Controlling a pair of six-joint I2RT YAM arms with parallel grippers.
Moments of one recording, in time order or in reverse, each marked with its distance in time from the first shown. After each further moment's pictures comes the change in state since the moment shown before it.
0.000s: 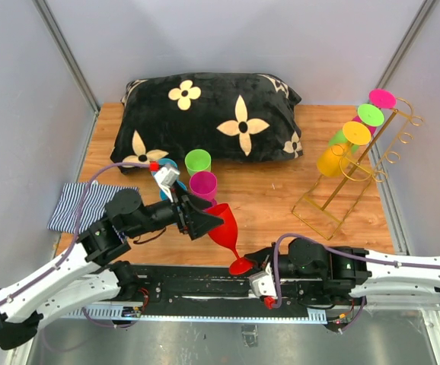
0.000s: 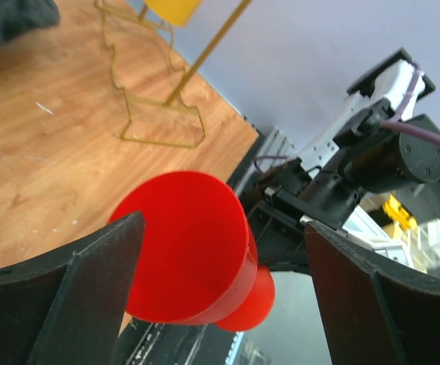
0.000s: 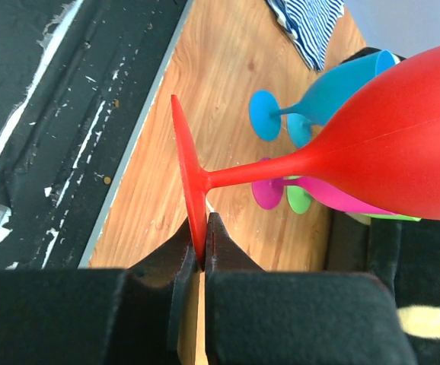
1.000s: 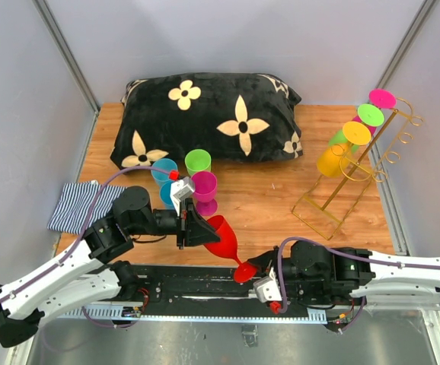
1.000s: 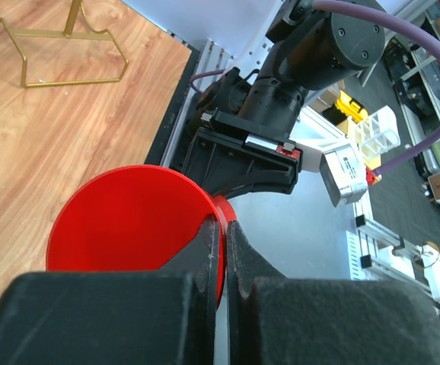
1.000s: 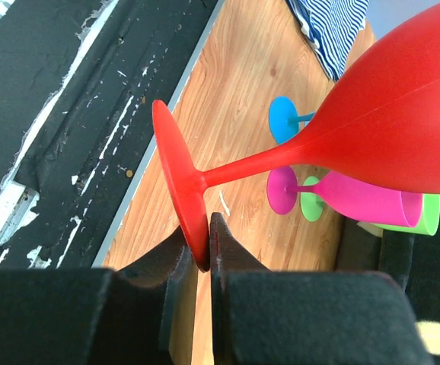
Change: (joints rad) left arm 0.000 0.062 0.016 -0.061 0.386 0.099; right arm 0.008 -0.060 -0.021 -0.068 -0.017 -0.026
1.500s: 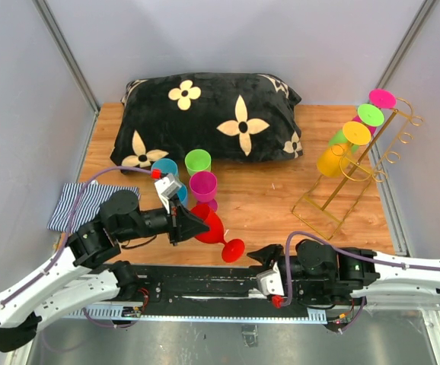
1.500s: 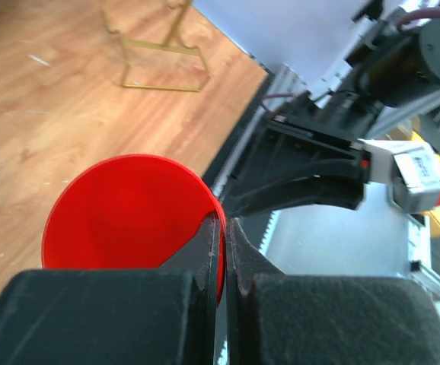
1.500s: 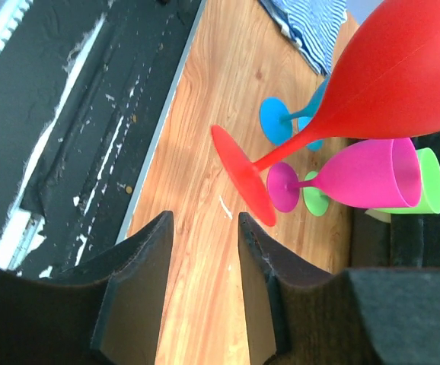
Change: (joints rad) left arm -0.005 -0.079 0.046 -0.173 -0.220 0.029; right arm 0.000 -0.037 0.000 0.025 0.010 0.105
